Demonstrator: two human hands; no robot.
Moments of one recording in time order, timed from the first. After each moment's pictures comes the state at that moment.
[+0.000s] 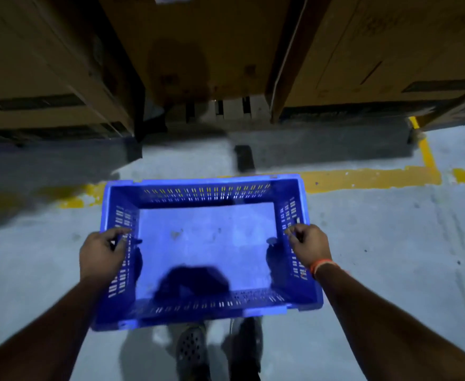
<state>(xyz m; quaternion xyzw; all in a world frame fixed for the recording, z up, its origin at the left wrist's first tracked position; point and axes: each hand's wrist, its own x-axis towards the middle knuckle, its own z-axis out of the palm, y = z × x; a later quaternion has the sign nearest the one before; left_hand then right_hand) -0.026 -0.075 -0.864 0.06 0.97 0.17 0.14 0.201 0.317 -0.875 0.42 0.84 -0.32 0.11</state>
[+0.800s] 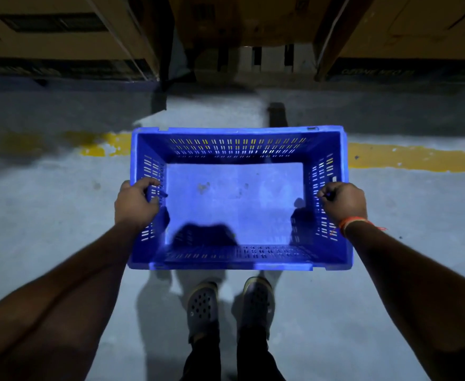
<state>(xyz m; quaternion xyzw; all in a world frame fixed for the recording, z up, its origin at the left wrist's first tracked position) -0.021 -0.076 -0.923 0.03 0.97 0.15 0.19 0.174 0.332 -0.926 0.38 0.88 -0.25 0.11</state>
